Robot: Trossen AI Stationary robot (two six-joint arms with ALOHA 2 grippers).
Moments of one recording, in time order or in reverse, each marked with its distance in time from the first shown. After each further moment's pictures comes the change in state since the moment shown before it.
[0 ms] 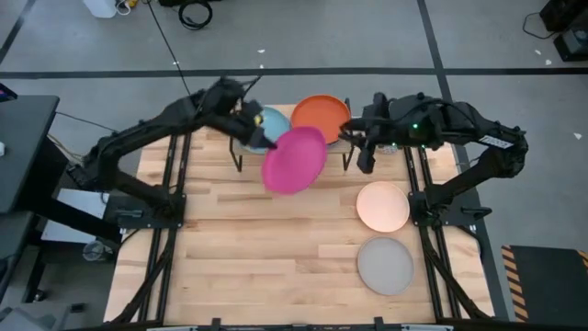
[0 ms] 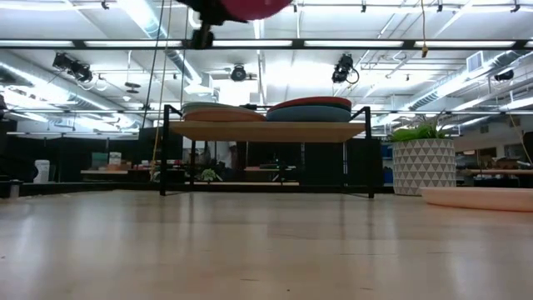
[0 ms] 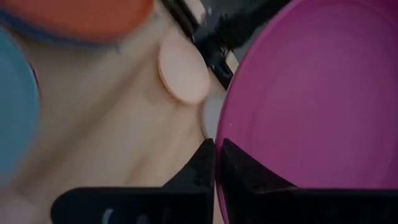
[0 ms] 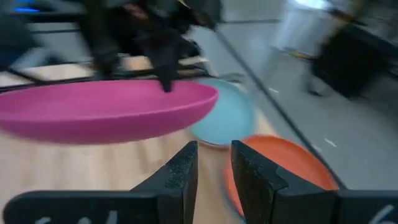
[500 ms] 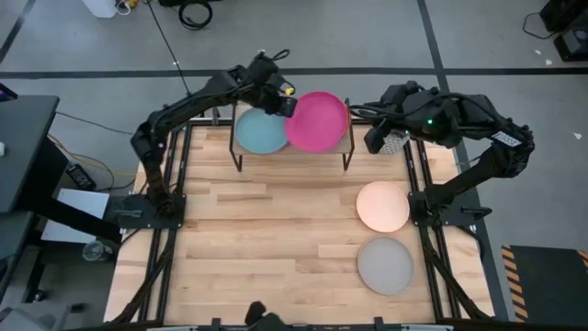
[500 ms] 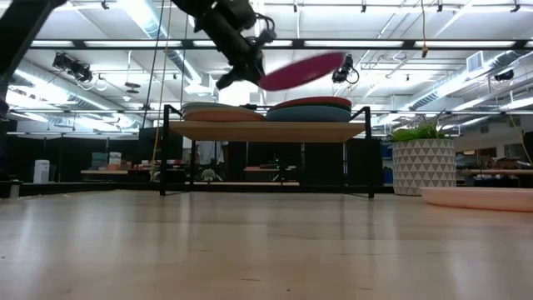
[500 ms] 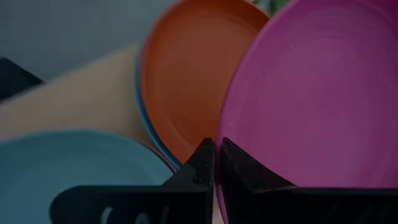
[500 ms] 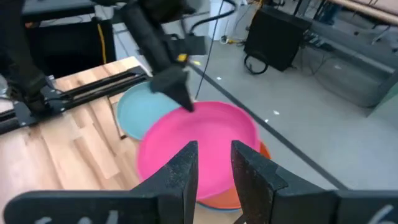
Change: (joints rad) left arm 0.134 0.440 0.389 -0.116 -0.311 0.140; right arm 0.009 -0.003 0.108 -0.188 0.307 0.221
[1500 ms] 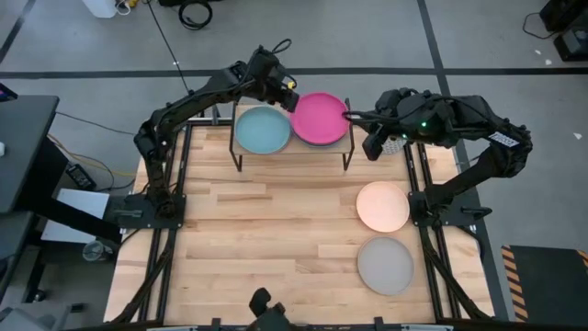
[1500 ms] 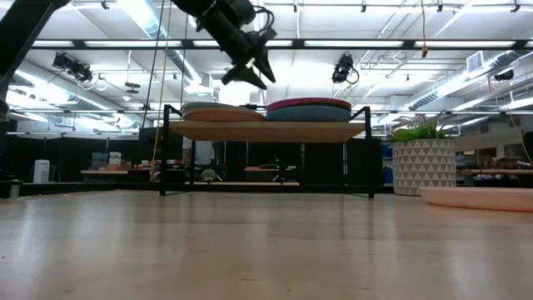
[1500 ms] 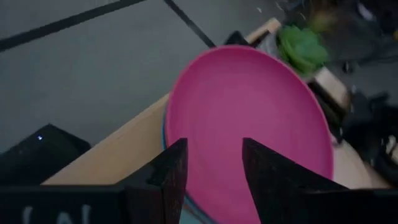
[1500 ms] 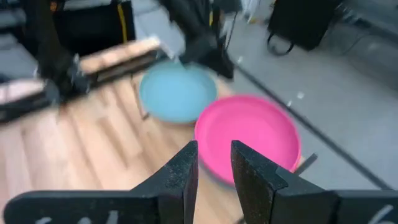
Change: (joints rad) left arm 0.014 0.030 0.039 0.096 -0.099 0.182; right arm 0.000 0.012 -0.002 -0.040 -0.107 0.059
